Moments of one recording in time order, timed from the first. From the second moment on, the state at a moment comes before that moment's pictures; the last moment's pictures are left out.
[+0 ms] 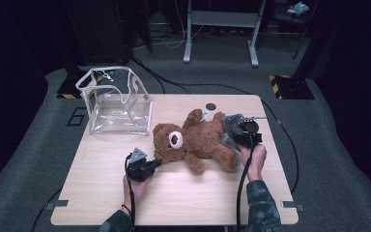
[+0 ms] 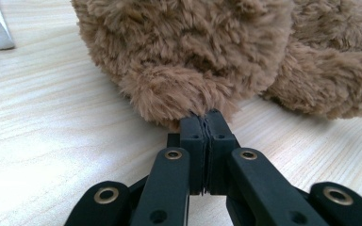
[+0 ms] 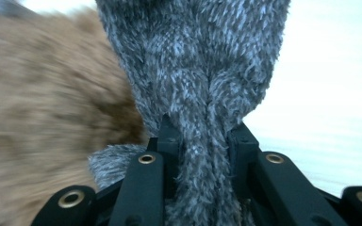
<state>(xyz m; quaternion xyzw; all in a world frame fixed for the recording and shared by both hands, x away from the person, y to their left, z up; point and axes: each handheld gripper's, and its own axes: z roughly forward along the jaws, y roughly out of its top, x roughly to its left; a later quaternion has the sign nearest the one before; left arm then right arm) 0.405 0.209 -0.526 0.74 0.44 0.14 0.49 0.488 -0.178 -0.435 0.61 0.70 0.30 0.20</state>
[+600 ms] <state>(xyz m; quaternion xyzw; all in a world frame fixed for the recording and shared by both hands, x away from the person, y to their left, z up) 0.405 0.209 -0.526 0.74 0.45 0.14 0.49 0.467 -0.165 -0.452 0.59 0.73 0.28 0.19</state>
